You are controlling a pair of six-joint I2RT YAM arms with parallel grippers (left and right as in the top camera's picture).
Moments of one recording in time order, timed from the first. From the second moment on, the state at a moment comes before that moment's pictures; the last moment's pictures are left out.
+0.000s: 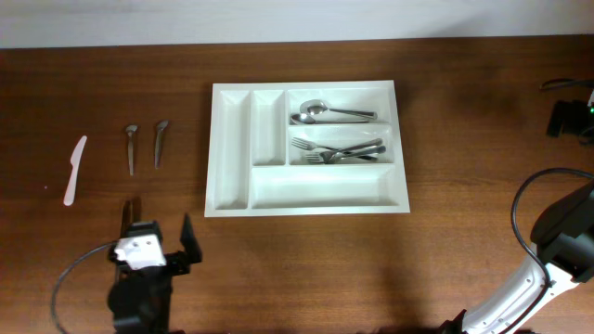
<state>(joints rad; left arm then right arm) 0.13 0.12 0.17 -0.32 0.02 -0.05 -0.60 2.17 2.16 -1.30 0.10 -0.20</state>
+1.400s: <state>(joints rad) 0.43 1.69 1.19 -1.03 -0.11 0.37 -0.60 2.17 2.16 -1.30 0.10 -0.20</state>
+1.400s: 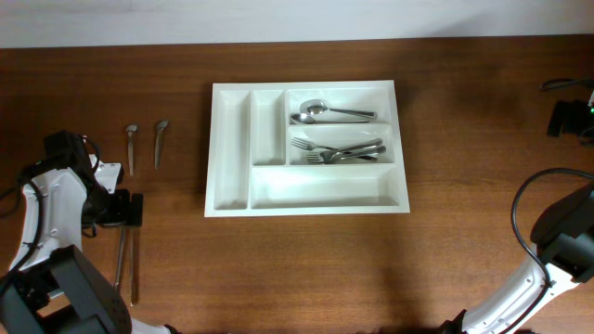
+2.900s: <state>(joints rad) 0.44 1.90 1.16 -0.98 -0.06 0.38 -0.60 2.17 2.16 -1.30 0.10 -0.20</state>
